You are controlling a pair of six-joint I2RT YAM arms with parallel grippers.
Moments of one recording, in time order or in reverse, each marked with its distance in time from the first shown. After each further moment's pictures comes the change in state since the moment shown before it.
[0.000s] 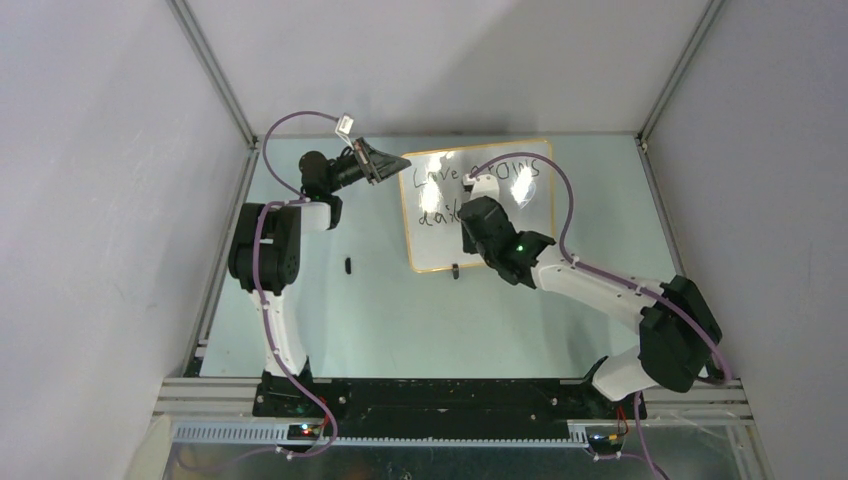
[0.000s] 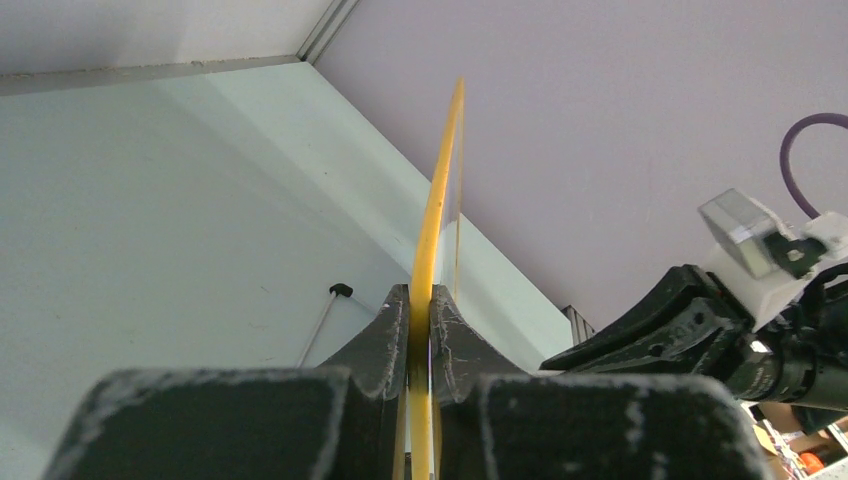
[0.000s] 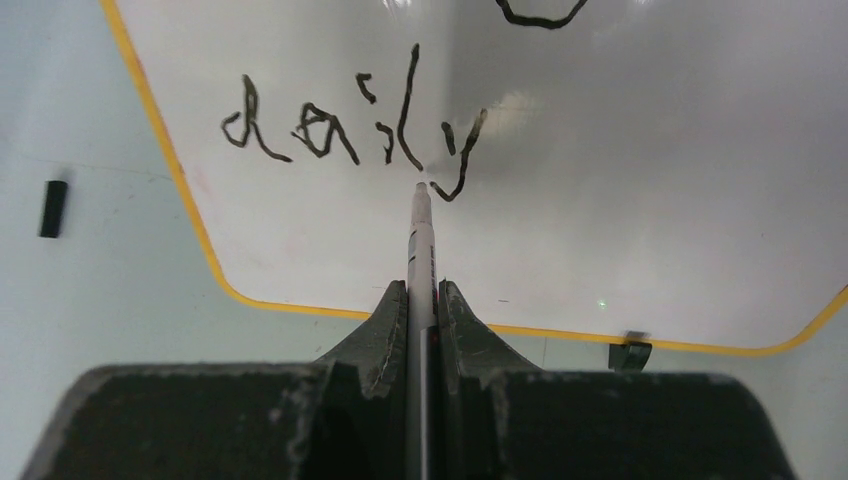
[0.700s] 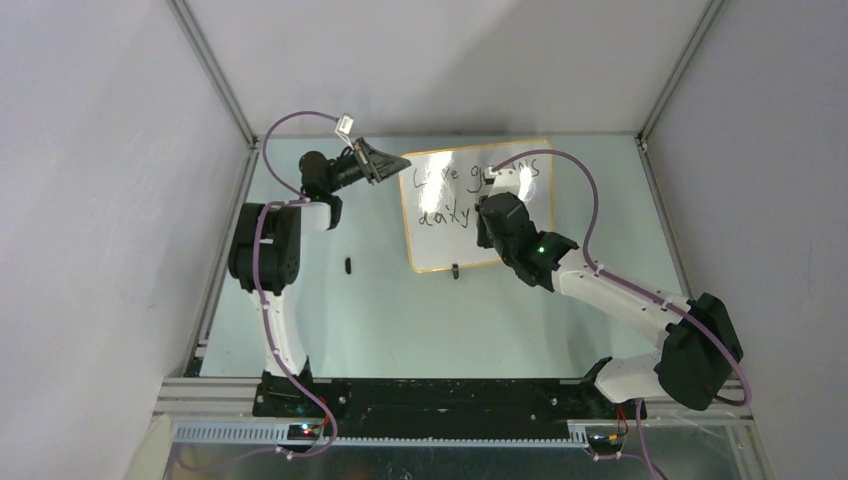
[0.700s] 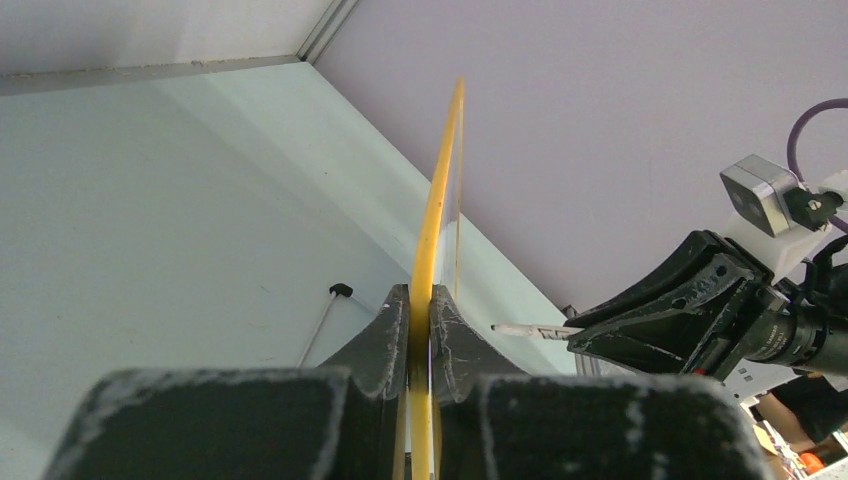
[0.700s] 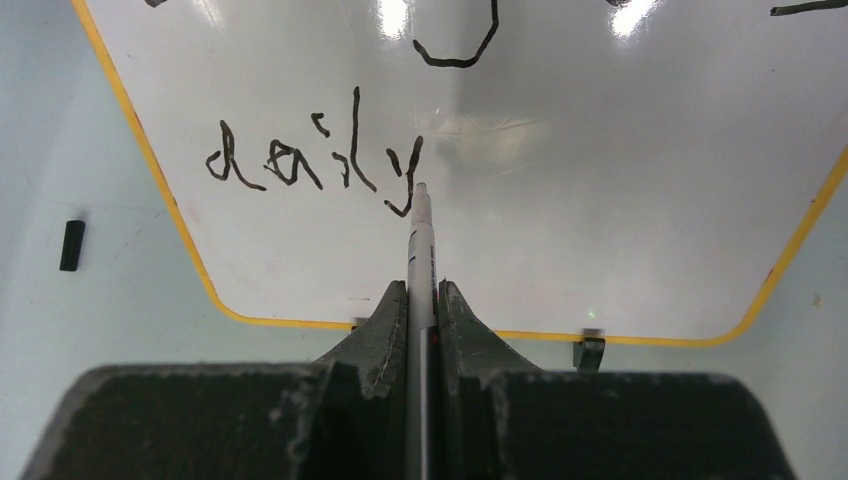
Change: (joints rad) left arm 0.000 0.000 0.000 0.000 0.000 0.000; right arm -0.045 -0.130 -0.041 0.000 -0.006 0.000
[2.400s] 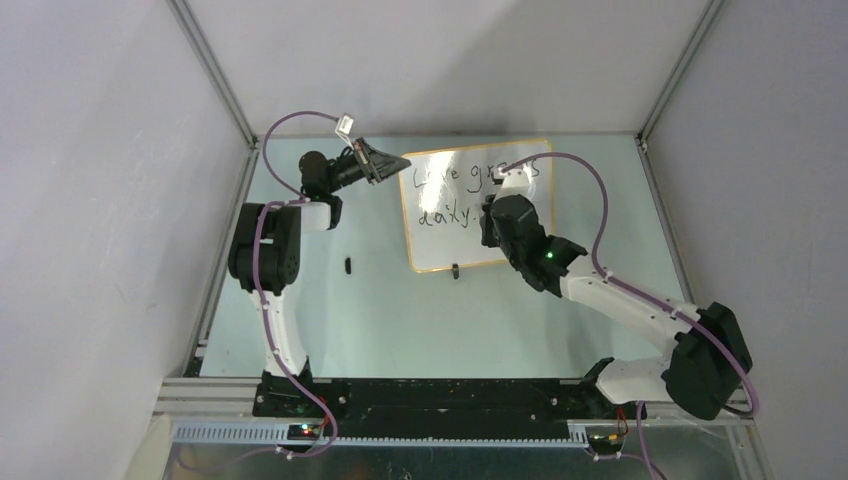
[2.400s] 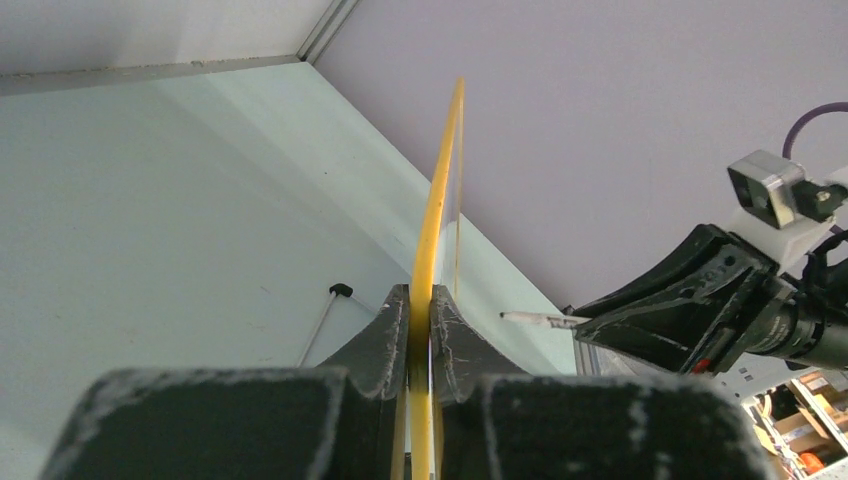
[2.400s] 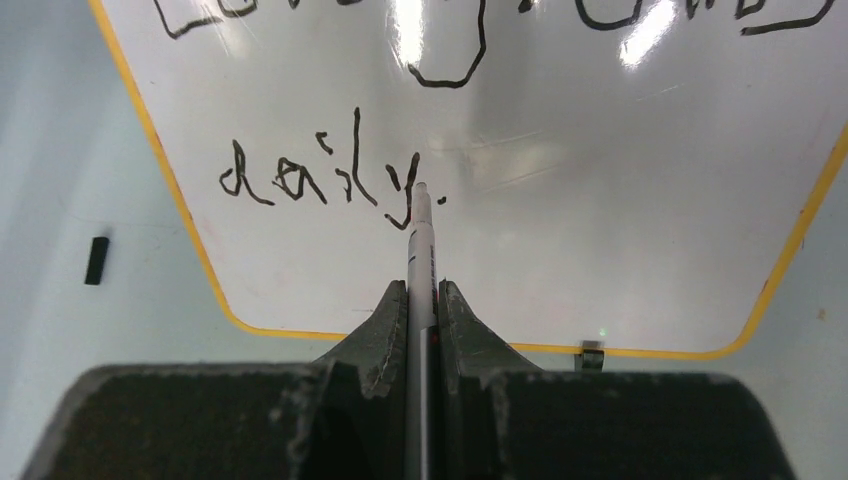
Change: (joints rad) left arm 0.000 0.000 0.000 0.000 0.000 0.000; right arm -0.029 -0.028 -0.047 0.059 -0.019 -0.008
